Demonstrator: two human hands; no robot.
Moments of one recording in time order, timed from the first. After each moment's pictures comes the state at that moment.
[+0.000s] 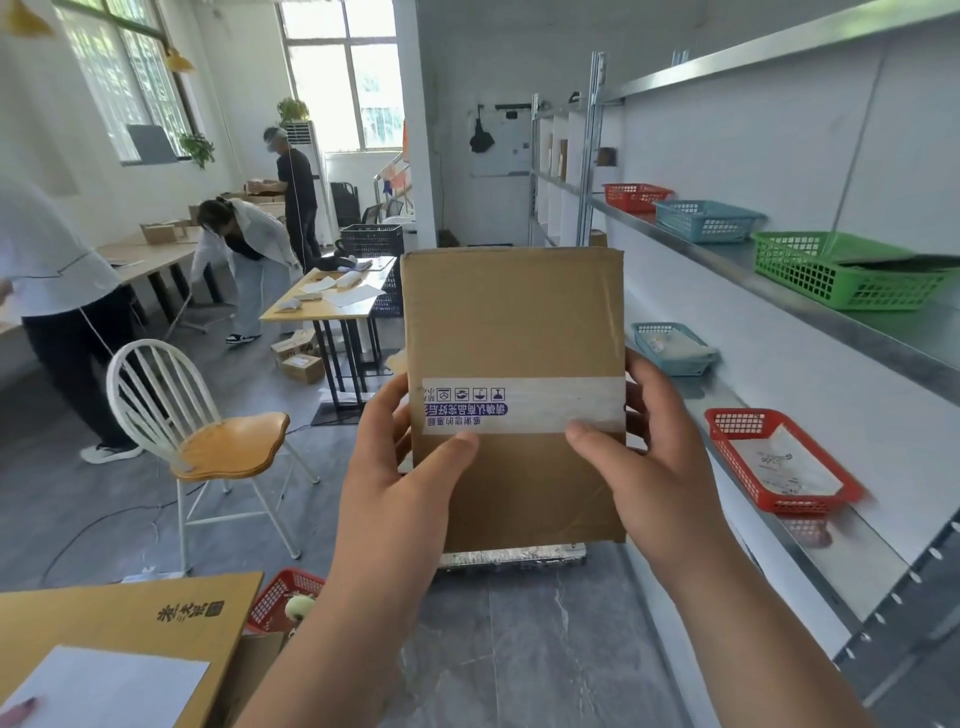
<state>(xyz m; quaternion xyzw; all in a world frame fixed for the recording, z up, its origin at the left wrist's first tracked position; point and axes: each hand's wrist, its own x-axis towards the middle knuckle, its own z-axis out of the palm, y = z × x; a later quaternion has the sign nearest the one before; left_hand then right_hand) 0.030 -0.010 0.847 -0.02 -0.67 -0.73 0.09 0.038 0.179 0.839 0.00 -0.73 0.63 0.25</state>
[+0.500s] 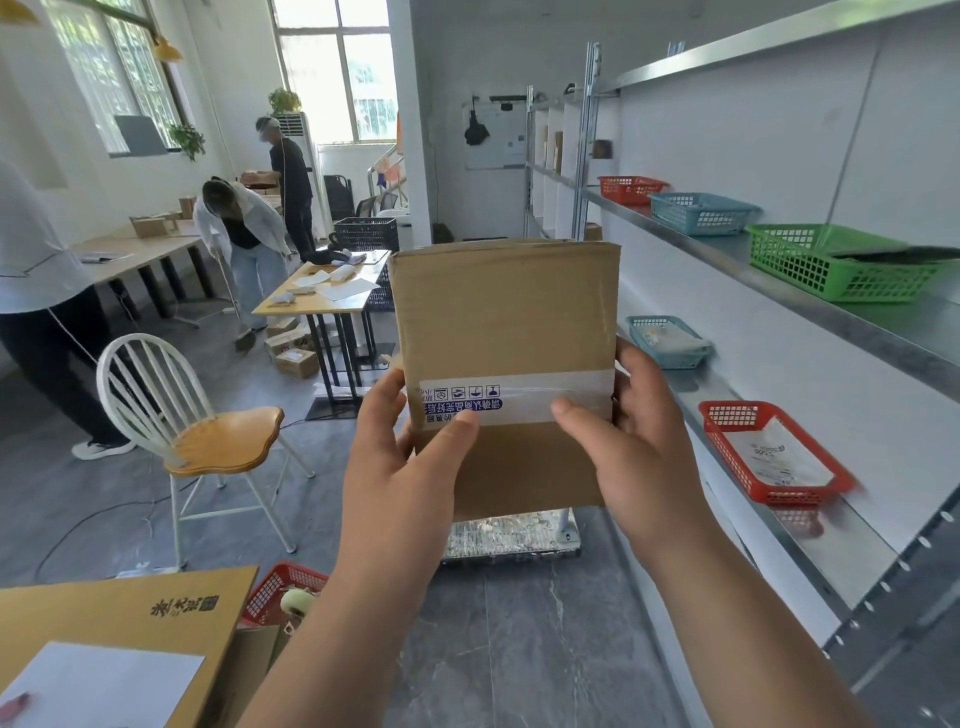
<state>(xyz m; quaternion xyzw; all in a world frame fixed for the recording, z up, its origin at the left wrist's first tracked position) 0.029 0.001 0.849 -0.01 -0.66 -0.75 0.09 0.028 0.173 0.841 0.02 -0.72 0.65 0.24</state>
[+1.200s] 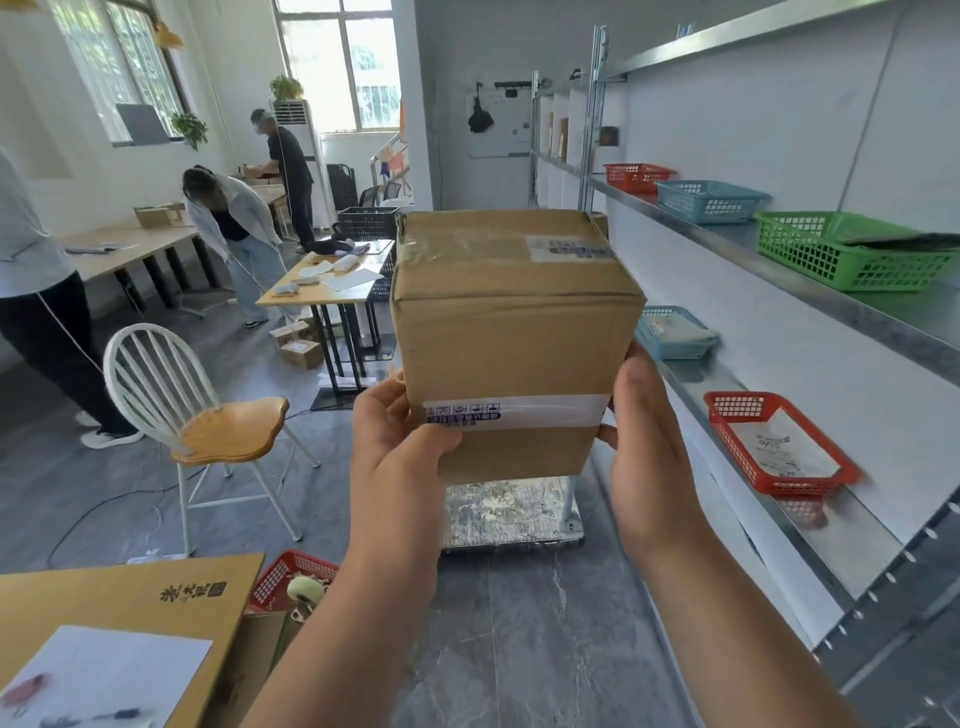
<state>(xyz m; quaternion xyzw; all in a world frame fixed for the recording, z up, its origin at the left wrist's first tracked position) 0.020 0.000 0.835 -0.01 -0.63 -0.77 0.10 0.030 0.165 0.831 0.03 -0.69 0.67 0.25</state>
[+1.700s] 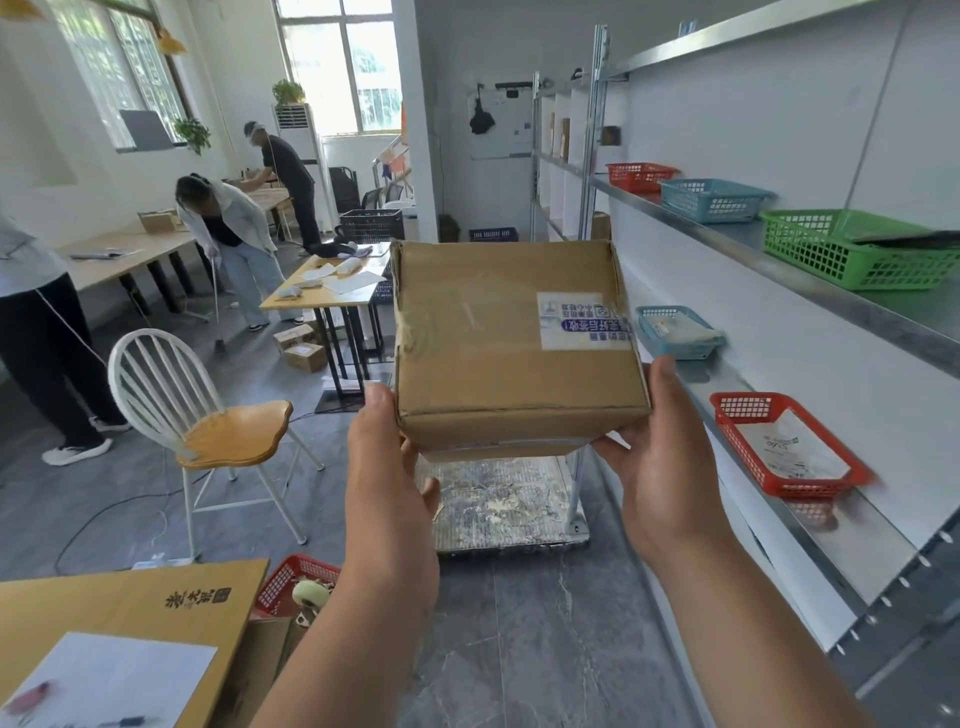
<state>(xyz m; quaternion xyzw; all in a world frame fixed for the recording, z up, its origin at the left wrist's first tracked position) 0.017 -0.004 0.830 0.06 -0.57 -0.82 0.06 0.015 0.176 0.823 -0.04 -0.58 0.78 0.23</state>
